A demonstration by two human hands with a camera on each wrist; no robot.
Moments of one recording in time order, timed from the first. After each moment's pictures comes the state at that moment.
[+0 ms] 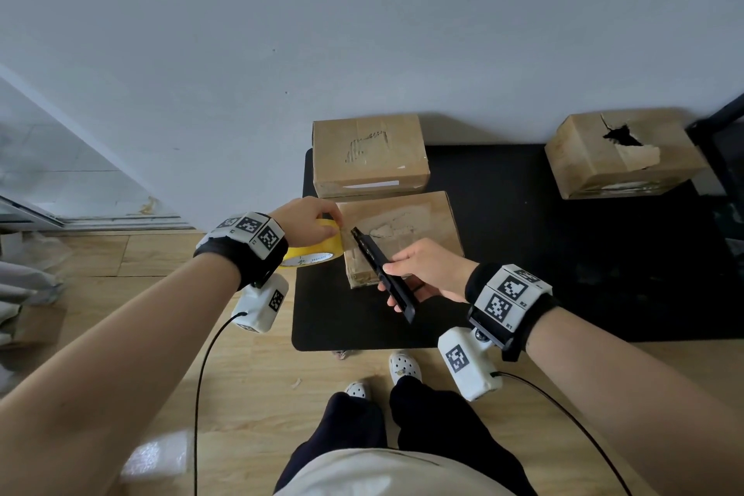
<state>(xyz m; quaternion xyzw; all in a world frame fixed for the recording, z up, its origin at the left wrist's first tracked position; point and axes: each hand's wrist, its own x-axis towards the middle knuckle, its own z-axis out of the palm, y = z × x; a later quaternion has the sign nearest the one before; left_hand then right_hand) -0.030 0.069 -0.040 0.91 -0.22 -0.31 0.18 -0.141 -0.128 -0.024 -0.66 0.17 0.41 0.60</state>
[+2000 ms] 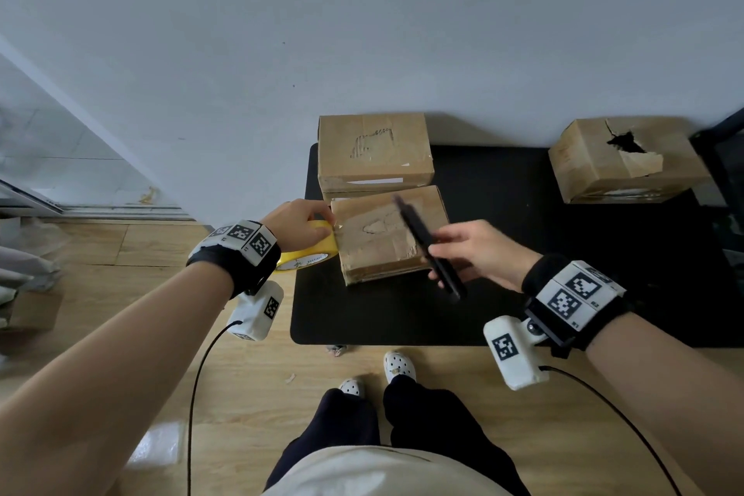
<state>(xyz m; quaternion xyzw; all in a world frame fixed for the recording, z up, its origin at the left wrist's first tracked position) -0.046 0.083 -0.045 0.92 -0.15 -0.29 0.21 -0.146 -0.181 -0.011 -0.71 0.16 0.32 0.61</state>
